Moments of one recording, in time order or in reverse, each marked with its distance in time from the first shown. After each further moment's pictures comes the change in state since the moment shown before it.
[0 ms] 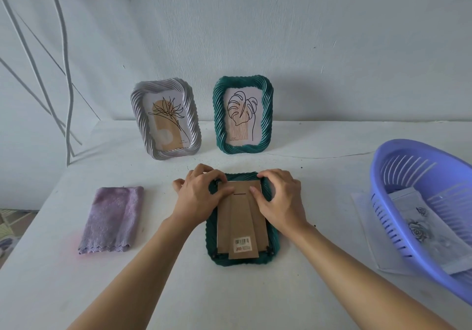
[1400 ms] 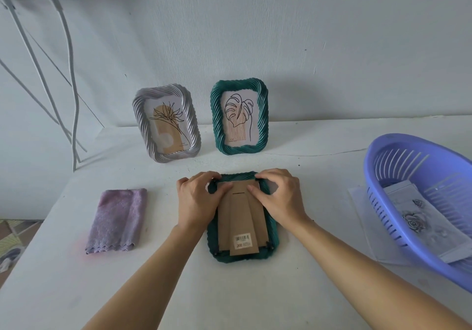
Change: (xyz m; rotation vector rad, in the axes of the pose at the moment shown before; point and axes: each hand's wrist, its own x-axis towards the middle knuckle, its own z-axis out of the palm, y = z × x) left_hand -0.011 0.001 0.016 -0.139 0.337 0.058; right_hand 0.004 0.006 0.001 0.195 0.057 0.030
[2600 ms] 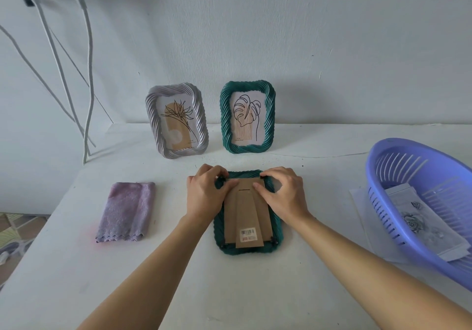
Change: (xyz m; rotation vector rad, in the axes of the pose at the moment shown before) left_hand 0.001 -0.001 -0.002 -0.044 -0.075 -0.038; right_hand -0.002 -0.010 -0.004 -0.097 -0.012 -0.018
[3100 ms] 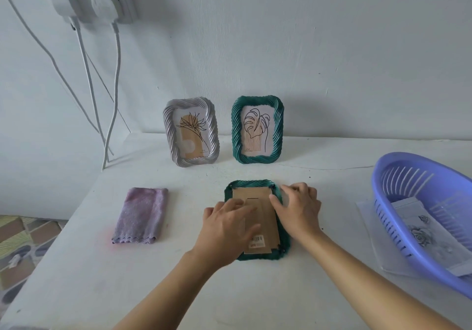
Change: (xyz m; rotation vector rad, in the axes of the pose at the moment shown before) left_hand -0.064 0.054 -0.048 0.277 -0.451 0.083; right_hand -0.014 -0.021 -0.016 -0.359 -0.149 0.263
